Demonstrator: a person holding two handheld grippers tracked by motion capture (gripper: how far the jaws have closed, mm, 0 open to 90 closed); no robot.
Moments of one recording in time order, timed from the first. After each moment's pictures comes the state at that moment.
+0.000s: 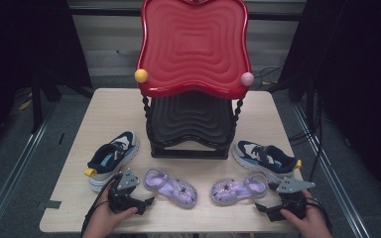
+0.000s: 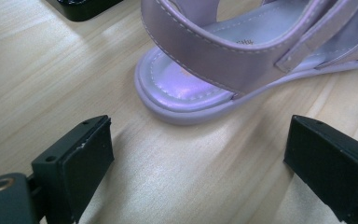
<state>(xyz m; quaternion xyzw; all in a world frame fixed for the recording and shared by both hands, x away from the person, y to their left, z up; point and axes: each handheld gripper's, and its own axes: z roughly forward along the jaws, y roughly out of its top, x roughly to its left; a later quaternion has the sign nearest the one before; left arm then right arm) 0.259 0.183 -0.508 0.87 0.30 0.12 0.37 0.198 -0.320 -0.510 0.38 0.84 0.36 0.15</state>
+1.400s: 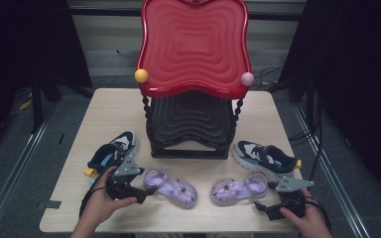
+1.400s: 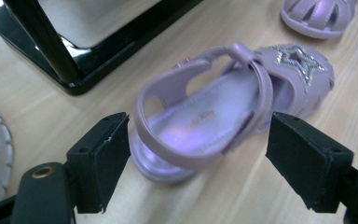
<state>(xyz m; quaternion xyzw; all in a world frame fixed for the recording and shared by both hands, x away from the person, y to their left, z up) 0.277 0.174 -0.452 0.88 0.25 0.09 0.39 0.202 -0.320 -0.510 0.37 0.84 0.36 0.15</state>
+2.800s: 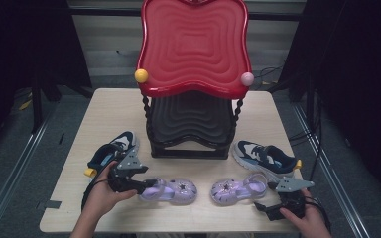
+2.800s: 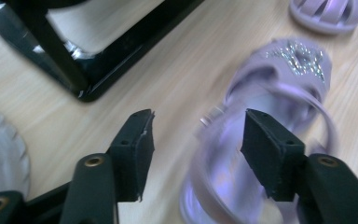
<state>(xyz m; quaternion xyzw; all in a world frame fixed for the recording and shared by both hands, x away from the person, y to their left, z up) 0.290 0.169 -0.450 0.89 0.24 0.08 0.38 0.201 -0.319 -0.510 0.38 0.84 0.36 0.15</state>
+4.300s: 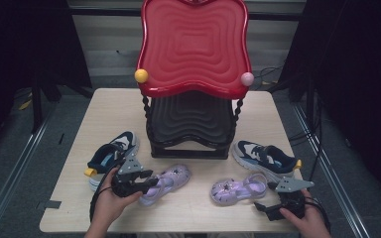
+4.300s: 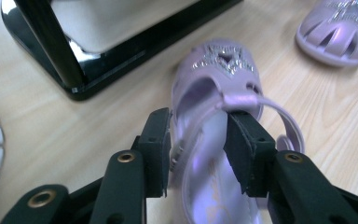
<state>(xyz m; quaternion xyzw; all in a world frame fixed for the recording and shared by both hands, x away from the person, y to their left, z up) 0.276 0.165 -0.462 0.85 0.30 0.10 0.42 0.200 -0.318 -0.510 0.38 0.84 0.36 0.15</state>
